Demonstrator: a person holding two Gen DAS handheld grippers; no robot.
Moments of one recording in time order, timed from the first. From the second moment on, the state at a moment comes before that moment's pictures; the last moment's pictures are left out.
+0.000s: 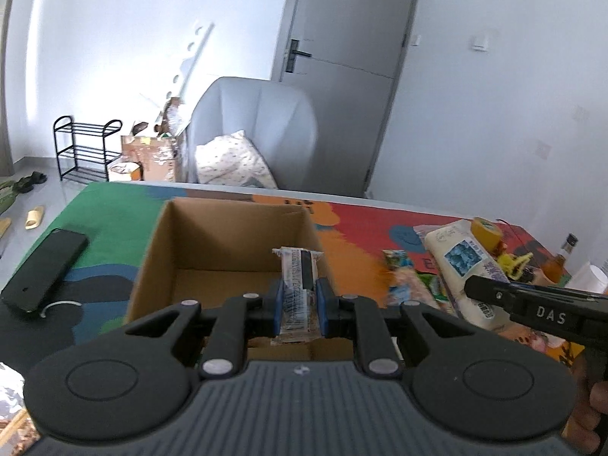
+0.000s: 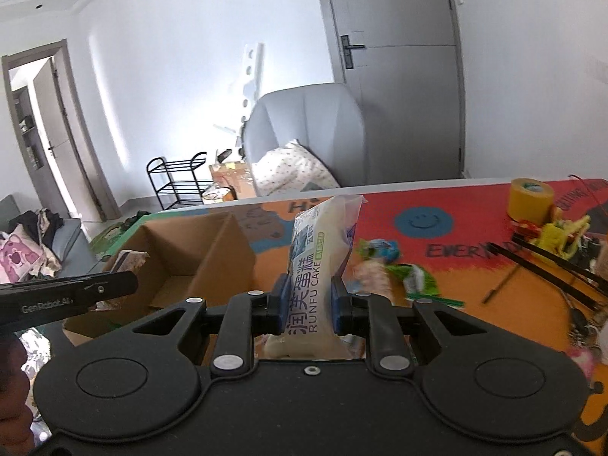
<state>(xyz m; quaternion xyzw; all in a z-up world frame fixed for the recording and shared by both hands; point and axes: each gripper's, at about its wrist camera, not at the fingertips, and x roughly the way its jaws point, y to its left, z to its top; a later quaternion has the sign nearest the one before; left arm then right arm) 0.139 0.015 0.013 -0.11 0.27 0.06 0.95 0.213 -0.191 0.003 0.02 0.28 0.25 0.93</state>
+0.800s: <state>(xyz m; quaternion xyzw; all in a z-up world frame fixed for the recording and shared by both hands) 0.121 0.078 0.016 -0.17 0.27 0.10 0.94 0.213 -0.111 0.016 0.00 0.27 0.32 0.91</state>
